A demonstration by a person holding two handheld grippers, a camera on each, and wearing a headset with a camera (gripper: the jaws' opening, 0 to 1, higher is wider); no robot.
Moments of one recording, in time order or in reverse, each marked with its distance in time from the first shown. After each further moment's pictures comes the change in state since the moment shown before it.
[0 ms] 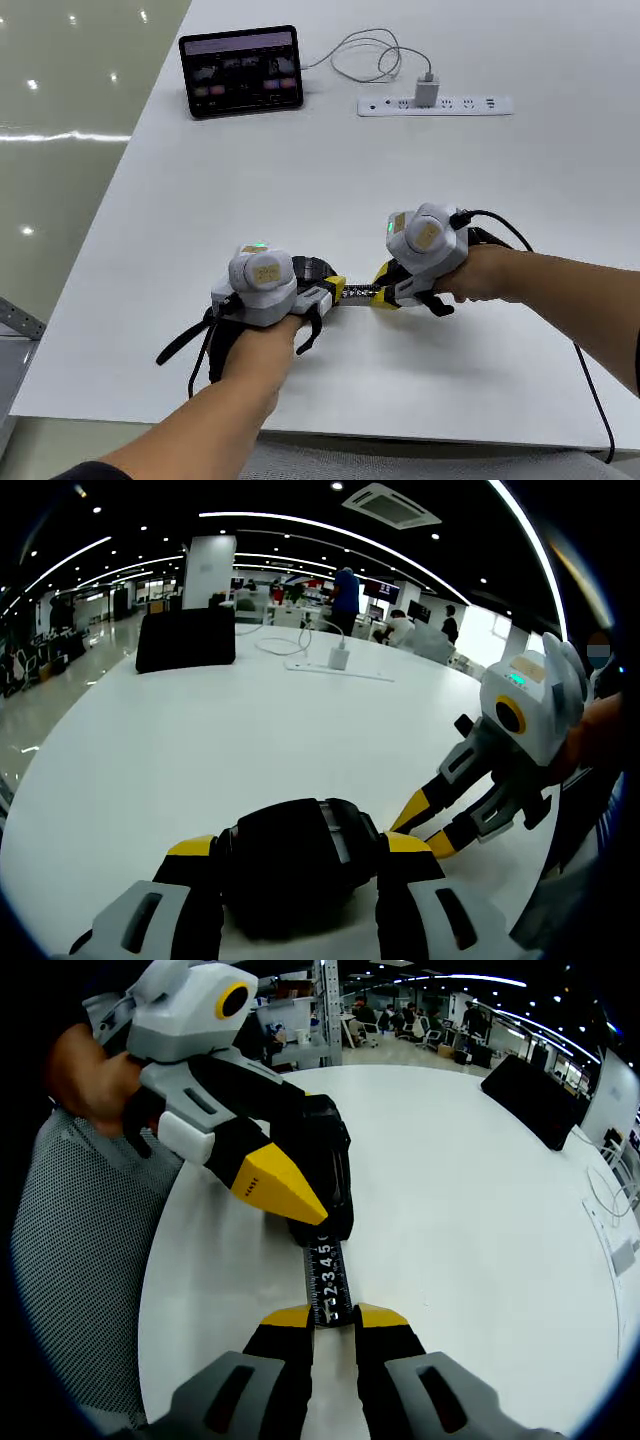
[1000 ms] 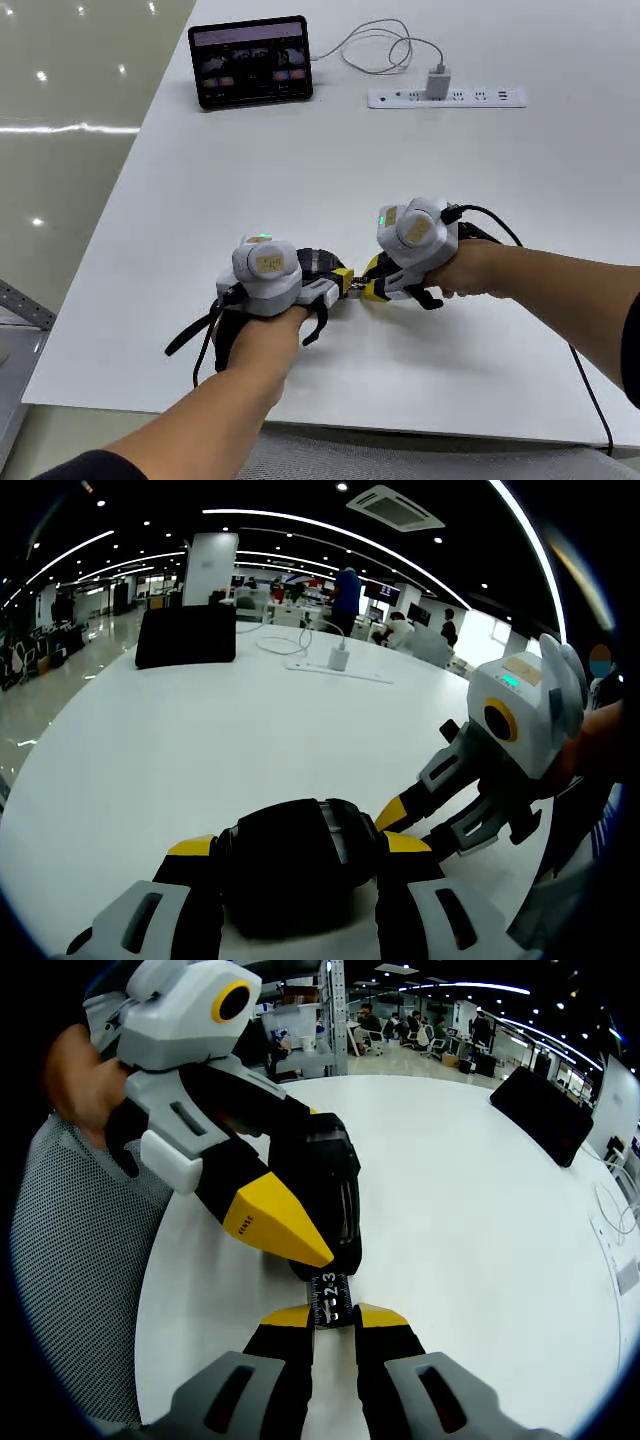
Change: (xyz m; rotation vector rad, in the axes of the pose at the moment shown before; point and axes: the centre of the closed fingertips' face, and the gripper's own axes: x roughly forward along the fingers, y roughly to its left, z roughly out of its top) left arm 0.000 0.000 0.001 -0.022 0.002 -0.019; right arm 0.013 0.004 0.022 -0.020 -0.039 0.008
